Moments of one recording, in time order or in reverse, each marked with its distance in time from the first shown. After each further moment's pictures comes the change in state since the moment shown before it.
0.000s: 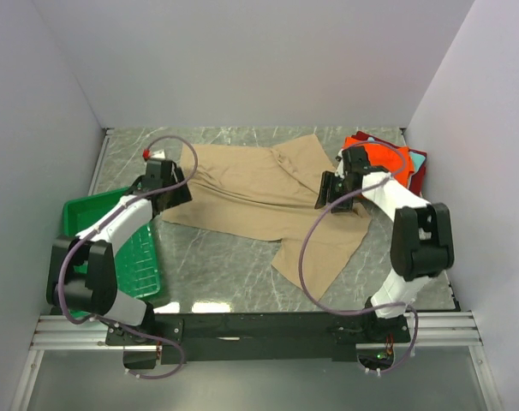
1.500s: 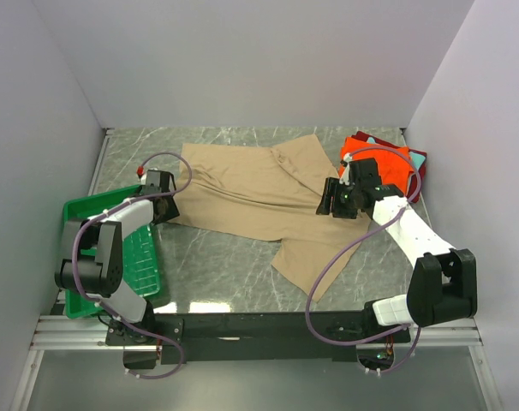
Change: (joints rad) left arm 0.070 0.130 -0.108 0.029 -0.089 -0.029; right arm 0.044 -0.364 -0.208 0.029 -0.001 0.010
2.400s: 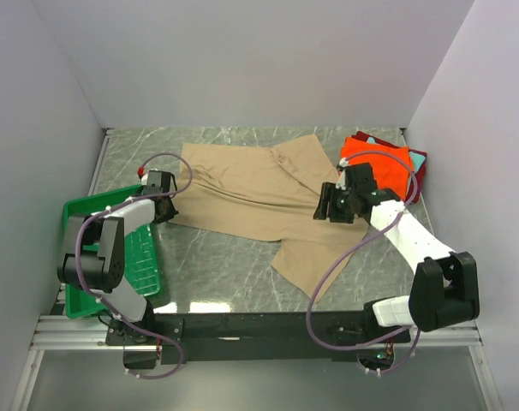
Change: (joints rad) left arm 0.002 0.037 -0.002 0.039 -0.021 -0.004; right arm 0.036 -0.020 -0.035 0.007 0.015 0.022
